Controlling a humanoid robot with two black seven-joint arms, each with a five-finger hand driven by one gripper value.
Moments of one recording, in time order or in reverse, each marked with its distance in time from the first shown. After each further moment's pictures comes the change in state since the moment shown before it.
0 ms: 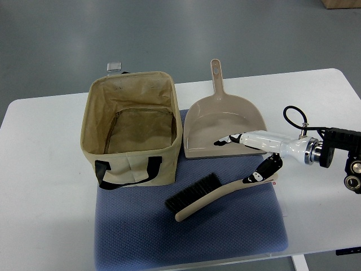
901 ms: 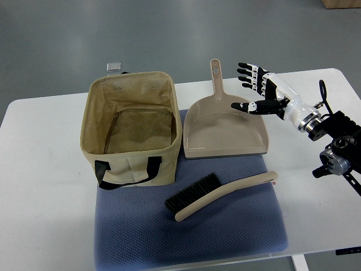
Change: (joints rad) left arm 0.000 0.000 0.000 0.000 0.000 0.000 0.000; right arm -0.198 0.324 0.540 -0.286 0.454 0.024 0.022
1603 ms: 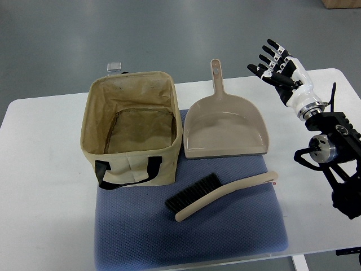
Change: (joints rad) left arm 0.000 0.000 0.000 0.000 0.000 0.000 0.000; right arm -0.057 0.259 0.332 -0.033 0.205 -0.157 -0.096
